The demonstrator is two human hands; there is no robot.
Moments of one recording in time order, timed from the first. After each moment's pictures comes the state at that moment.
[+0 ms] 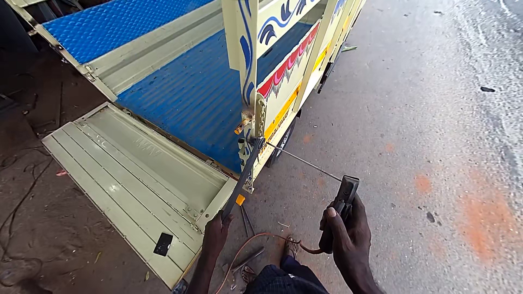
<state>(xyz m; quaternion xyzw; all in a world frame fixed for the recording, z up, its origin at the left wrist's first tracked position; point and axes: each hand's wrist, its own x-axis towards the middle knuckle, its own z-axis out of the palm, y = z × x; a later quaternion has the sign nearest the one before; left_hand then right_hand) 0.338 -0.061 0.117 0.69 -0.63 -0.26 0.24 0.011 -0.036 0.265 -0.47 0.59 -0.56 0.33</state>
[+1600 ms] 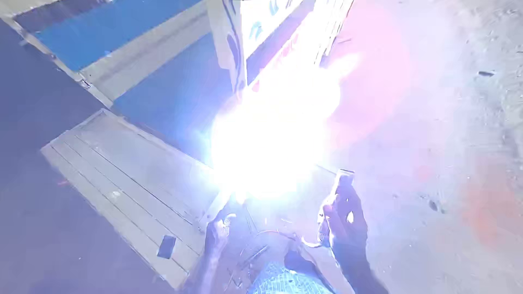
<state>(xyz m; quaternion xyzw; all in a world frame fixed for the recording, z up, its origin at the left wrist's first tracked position) 0.326 -0.059 0.125 0.68 -0.64 -0.17 0.30 0.017 -0.035 0.256 -0.42 0.61 -0.59 0.32</state>
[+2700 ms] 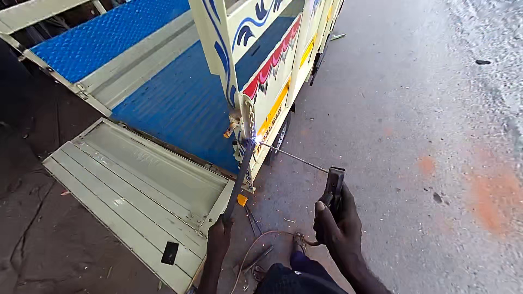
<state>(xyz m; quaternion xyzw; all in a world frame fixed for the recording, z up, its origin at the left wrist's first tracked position) 0.336 -0.061 0.123 0.71 -0.61 -0.28 0.23 0.021 -0.036 0.256 -0.47 0.58 -0.57 0.34</state>
